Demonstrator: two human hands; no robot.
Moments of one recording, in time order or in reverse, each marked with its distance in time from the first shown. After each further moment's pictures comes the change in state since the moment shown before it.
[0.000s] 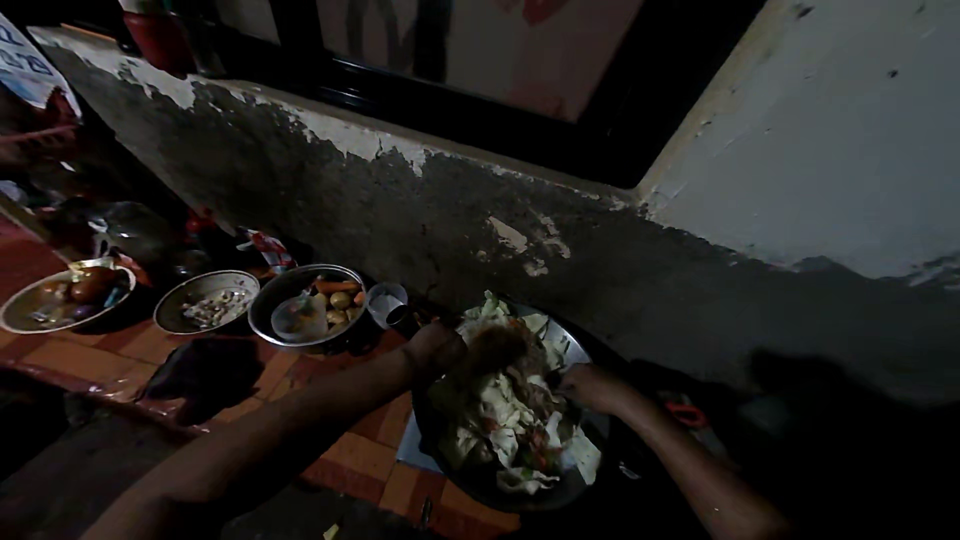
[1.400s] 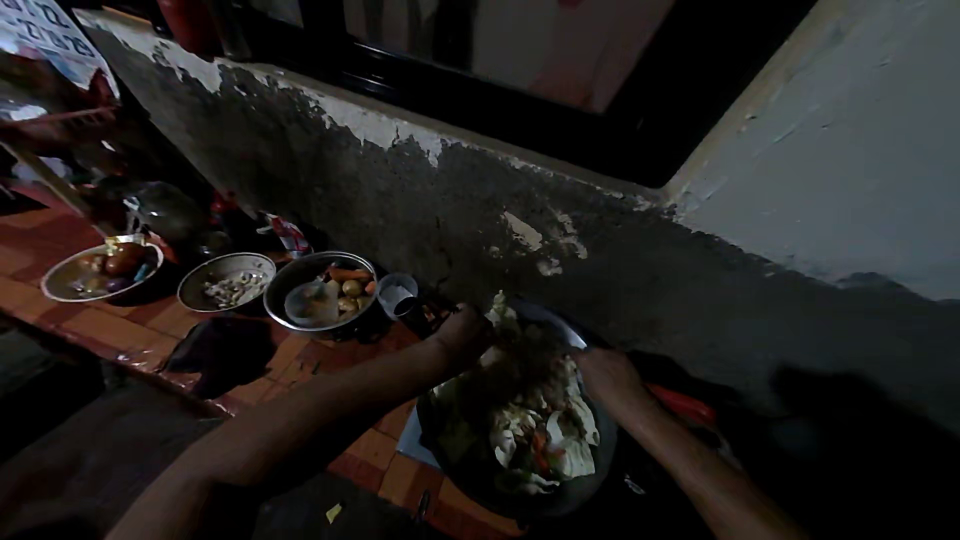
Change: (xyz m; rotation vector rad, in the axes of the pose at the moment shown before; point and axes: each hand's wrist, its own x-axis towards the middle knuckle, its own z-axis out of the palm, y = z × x) left_hand 0.011 0.021 -0.023 0.005 0.072 -0.015; right_hand -0.010 -0.017 -0.012 -0.181 0.314 0.092
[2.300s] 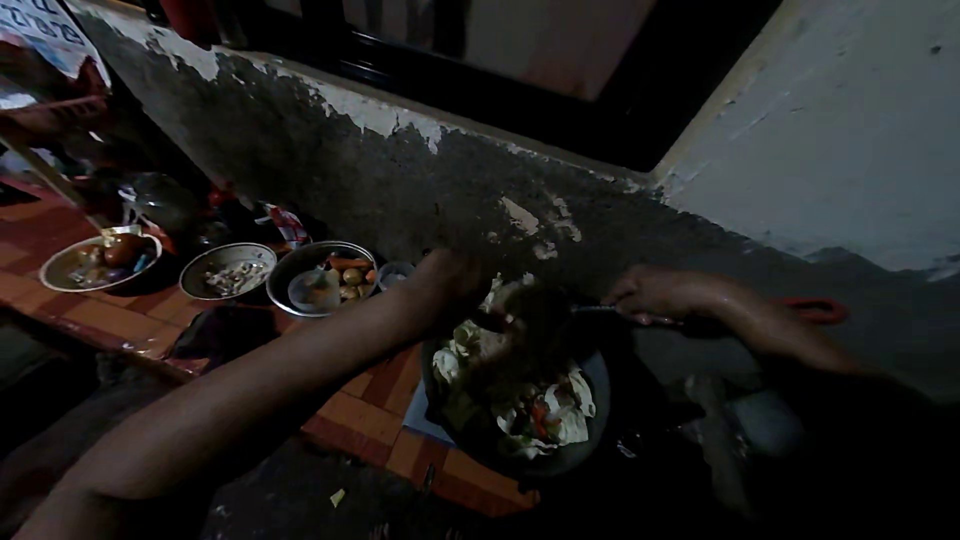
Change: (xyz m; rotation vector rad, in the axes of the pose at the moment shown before) left_hand -0.083 -0.003 -0.068 0.088 0.138 -0.117; right_hand -0.031 0.041 -0.123 0.216 -0.219 -0.043
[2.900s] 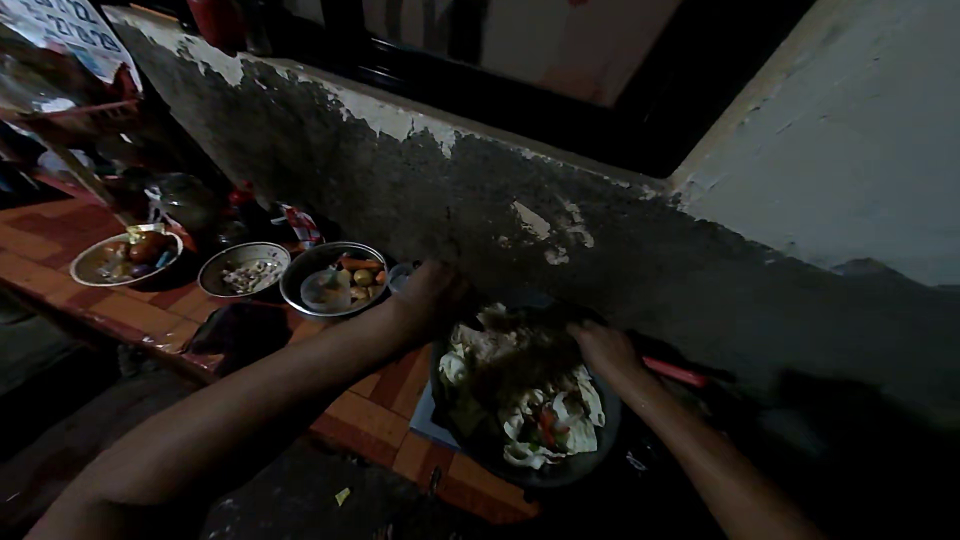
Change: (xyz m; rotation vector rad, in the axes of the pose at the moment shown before) left_hand -0.002 -0.015 0.028 -0.006 0.016 -0.044; right_hand 0.057 -0.022 0.117 -0.203 0.301 -0.029
